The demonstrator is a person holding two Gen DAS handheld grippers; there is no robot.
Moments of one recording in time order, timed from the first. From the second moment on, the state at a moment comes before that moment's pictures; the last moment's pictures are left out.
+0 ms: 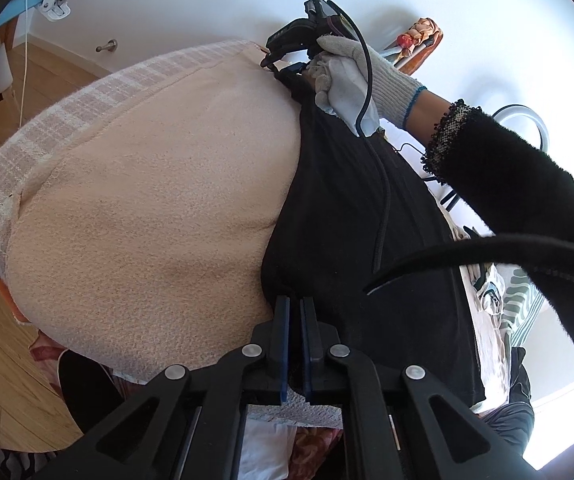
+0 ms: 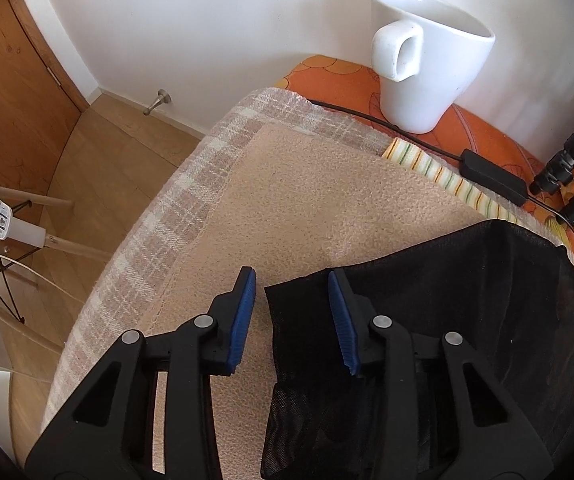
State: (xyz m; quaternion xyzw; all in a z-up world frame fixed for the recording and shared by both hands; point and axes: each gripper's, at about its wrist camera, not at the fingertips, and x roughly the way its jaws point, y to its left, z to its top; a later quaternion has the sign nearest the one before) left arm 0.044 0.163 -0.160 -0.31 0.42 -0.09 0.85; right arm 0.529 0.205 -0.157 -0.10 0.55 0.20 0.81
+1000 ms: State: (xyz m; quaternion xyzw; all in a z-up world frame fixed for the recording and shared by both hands) left arm 0.047 0.120 -0.116 -0.22 0.39 -0.17 0.88; right arm 0.529 0.088 -0.078 0.01 0.48 0.21 0.85
